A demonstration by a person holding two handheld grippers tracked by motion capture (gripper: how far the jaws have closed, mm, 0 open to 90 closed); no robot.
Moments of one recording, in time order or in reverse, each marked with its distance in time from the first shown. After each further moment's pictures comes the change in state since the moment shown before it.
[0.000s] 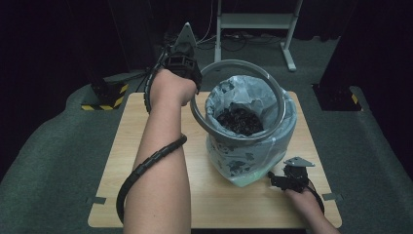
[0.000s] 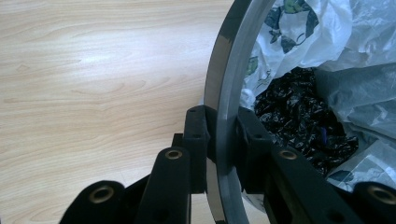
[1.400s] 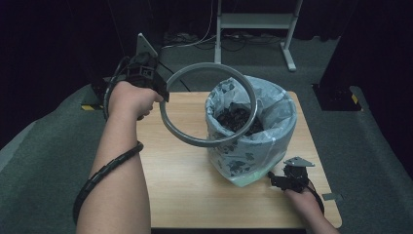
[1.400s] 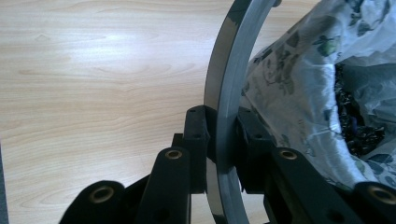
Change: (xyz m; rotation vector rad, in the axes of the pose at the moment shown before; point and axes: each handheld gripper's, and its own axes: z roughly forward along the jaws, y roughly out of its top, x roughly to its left) left arm 0.093 -0.032 -0.007 -0.002 -0.078 -0.098; right arm 0.000 0.000 0.000 -0.001 0.001 -0.003
